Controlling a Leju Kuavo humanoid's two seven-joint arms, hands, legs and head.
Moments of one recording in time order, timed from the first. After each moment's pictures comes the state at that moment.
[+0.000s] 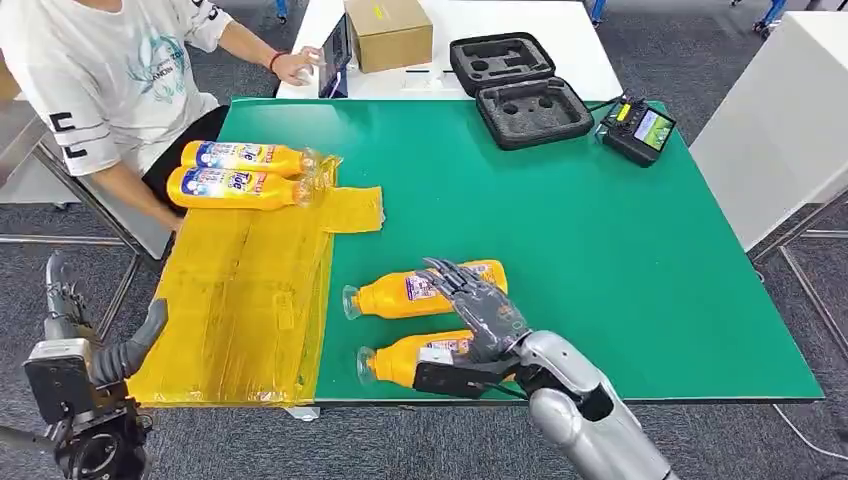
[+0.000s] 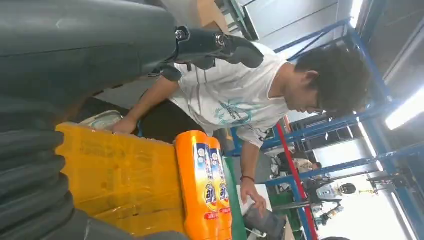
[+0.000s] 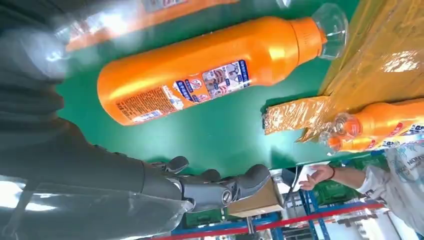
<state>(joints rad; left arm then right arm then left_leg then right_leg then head) 0.07 -0.02 0.27 -1.61 -0.08 0.40 -0.65 -0.27 -0.16 0.43 -1.50 0.81 -0.01 -0.17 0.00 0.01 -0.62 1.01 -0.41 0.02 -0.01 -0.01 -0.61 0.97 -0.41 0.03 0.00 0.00</state>
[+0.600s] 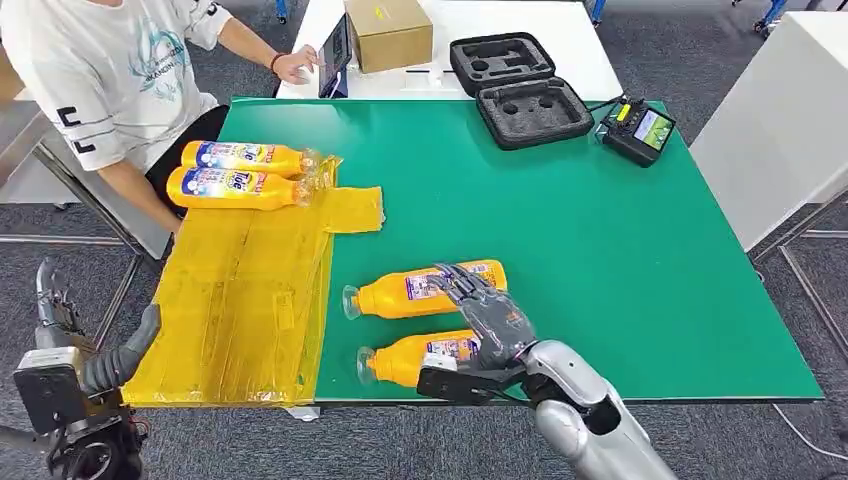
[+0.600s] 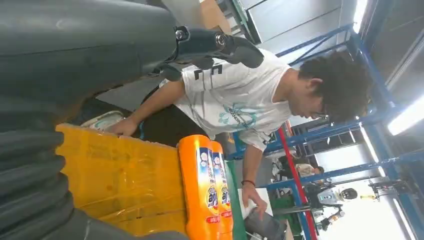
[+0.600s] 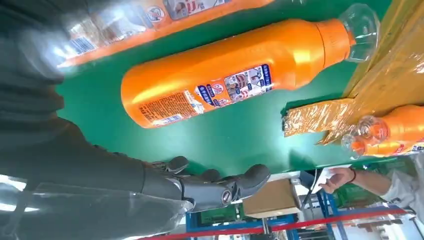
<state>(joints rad) 0.10 -0.03 0.29 -1.65 -0.07 0.40 -0.65 -0.22 -0.17 0.41 -1.55 0.86 0.00 -0.12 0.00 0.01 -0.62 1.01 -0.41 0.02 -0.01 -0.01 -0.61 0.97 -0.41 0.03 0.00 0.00</state>
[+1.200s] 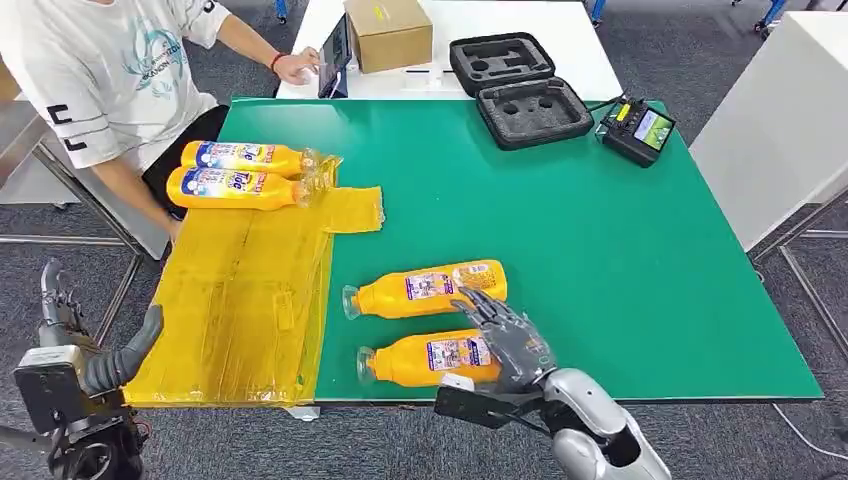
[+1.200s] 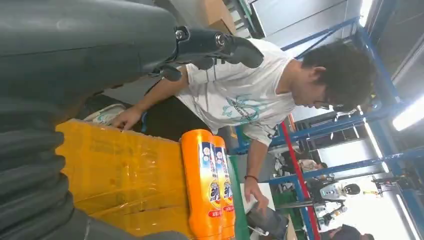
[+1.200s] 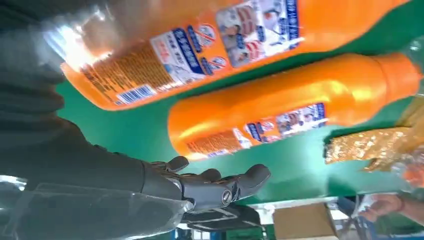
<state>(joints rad) 0.10 -0.04 0.29 -1.65 -0.07 0.38 -0.63 -0.09 -0.21 0.34 -1.61 0.90 0.02 -0.08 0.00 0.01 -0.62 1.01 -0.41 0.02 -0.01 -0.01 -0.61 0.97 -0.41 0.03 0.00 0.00</state>
